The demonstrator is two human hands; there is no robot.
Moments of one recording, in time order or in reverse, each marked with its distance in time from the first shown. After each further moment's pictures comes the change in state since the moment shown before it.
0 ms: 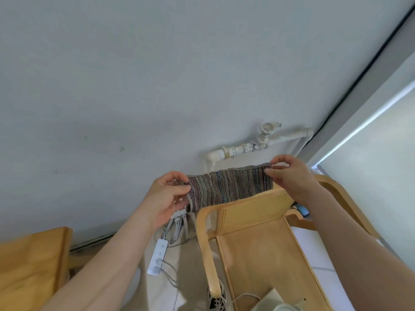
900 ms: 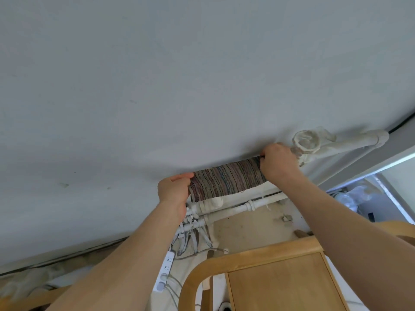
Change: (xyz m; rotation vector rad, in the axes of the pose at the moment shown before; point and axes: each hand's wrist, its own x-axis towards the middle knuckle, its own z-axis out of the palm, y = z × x) left_hand 0.277 -0.037 0.038 0.041 0.654 -0.057; right_hand 0.281 0.034 0.062 -1.135 0.051 -0.246
